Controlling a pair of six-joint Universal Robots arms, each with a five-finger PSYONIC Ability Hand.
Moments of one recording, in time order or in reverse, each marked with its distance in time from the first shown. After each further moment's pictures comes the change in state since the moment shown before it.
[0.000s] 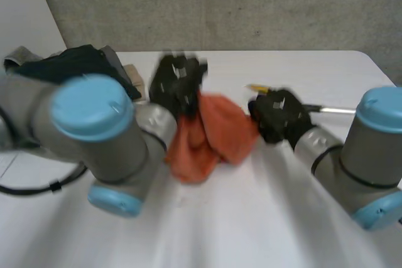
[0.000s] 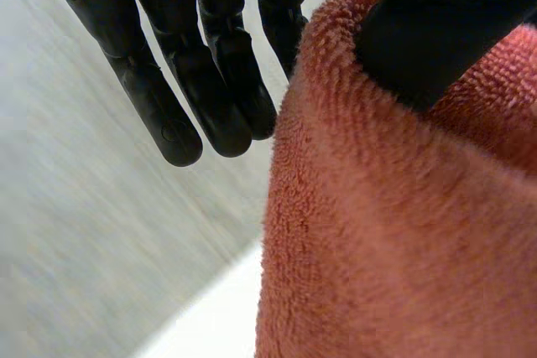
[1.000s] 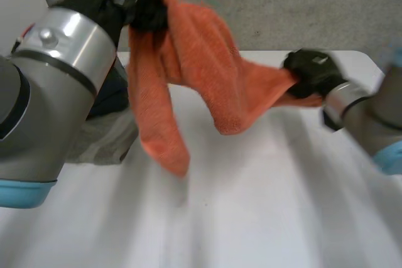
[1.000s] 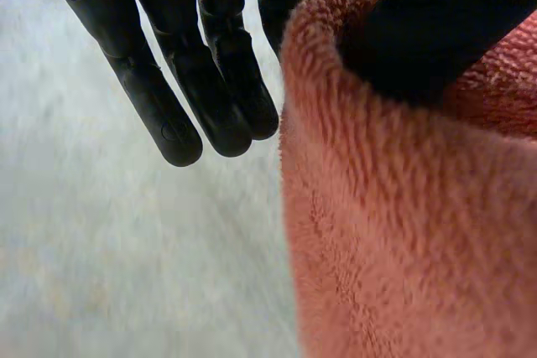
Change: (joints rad) left arm 0.052 0.366 0.029 -0.208 0.027 -0.077; right arm -0.148 0.072 -0.272 0.165 0.012 0.245; left_hand 0.000 0.003 0.003 0.004 0.000; right_hand 0.035 0.048 0.049 0.059 0.008
